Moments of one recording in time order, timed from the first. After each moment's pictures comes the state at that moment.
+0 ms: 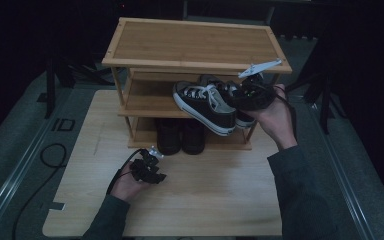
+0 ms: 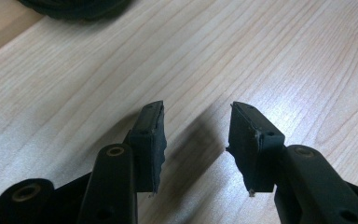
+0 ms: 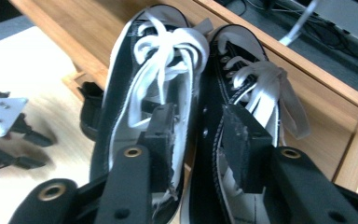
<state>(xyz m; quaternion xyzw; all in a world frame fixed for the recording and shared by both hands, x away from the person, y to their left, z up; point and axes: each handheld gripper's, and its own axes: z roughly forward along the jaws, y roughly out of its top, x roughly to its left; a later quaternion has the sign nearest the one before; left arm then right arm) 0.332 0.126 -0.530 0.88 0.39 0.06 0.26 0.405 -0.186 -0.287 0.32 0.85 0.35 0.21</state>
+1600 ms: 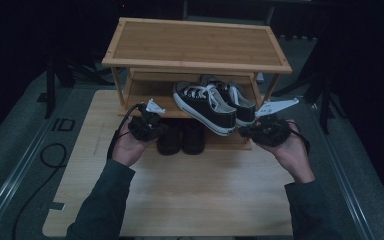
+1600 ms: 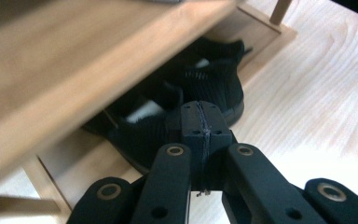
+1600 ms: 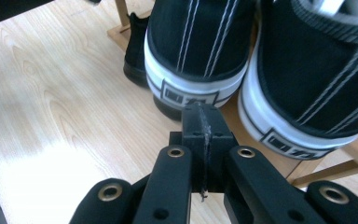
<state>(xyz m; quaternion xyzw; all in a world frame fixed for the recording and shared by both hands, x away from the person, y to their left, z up) 0.370 0.115 -0.388 0.84 0.37 0.17 0.34 0.353 -0.233 -0.346 0.29 0.87 0.37 0.14</state>
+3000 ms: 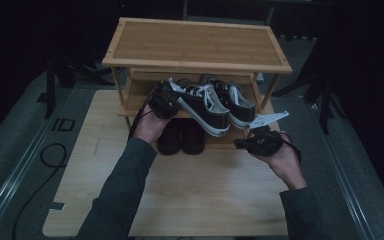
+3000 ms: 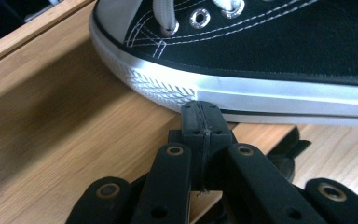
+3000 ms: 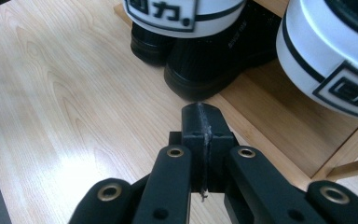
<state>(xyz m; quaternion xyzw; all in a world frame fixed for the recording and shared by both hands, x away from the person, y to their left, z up) 0.426 0.071 -0.370 0.83 0.38 0.25 0.30 0.356 -0.233 -0.390 0.29 0.88 0.37 0.10</state>
